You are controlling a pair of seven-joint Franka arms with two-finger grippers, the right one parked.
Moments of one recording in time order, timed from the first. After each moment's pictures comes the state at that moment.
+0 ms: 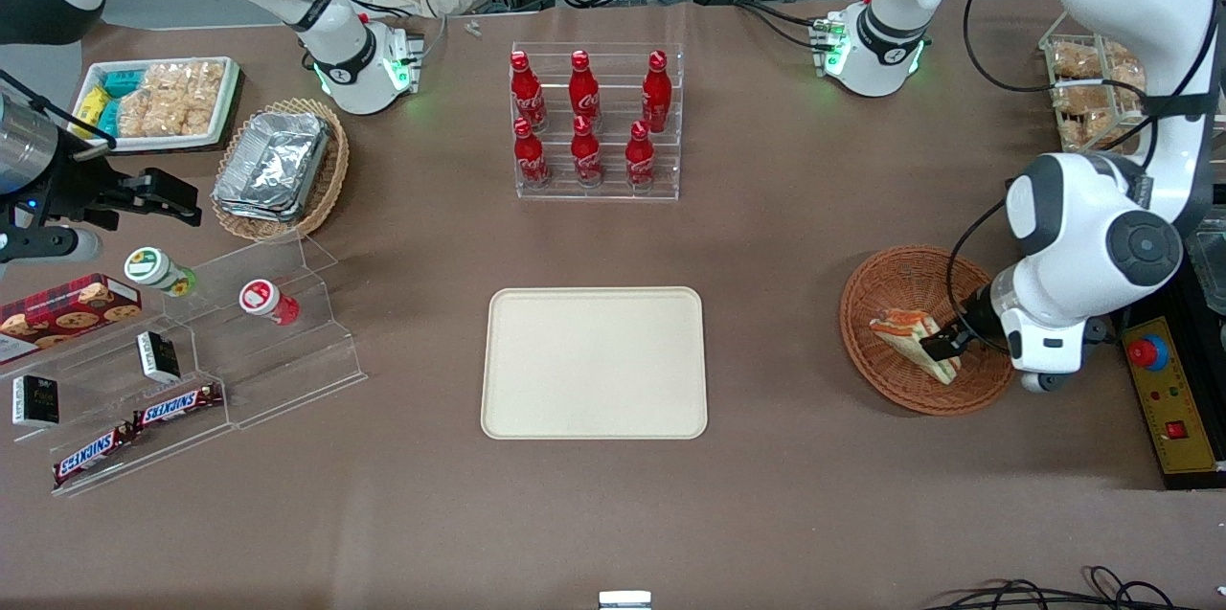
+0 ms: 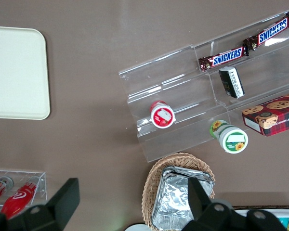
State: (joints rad) arm 0.11 0.34 -0.16 -1.93 0.02 2.24 -0.77
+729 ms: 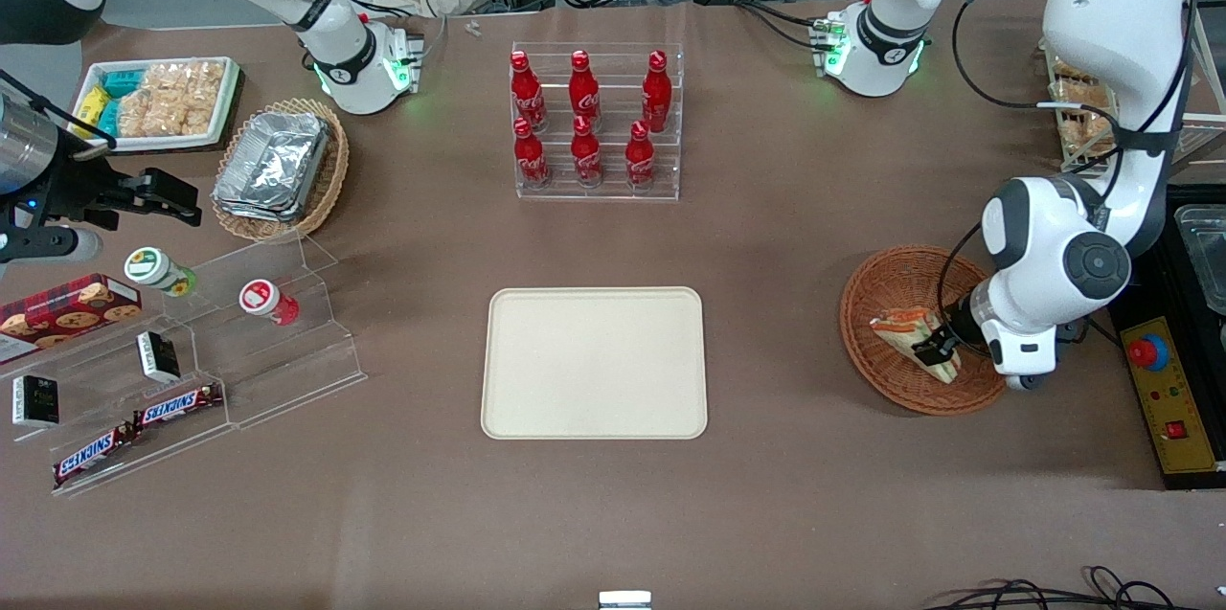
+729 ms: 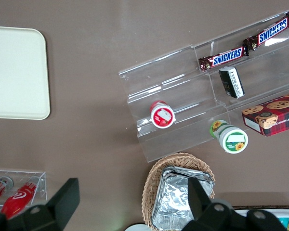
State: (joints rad) arm 0.11 0.41 -0.14 -1.99 0.07 2.38 -0.89
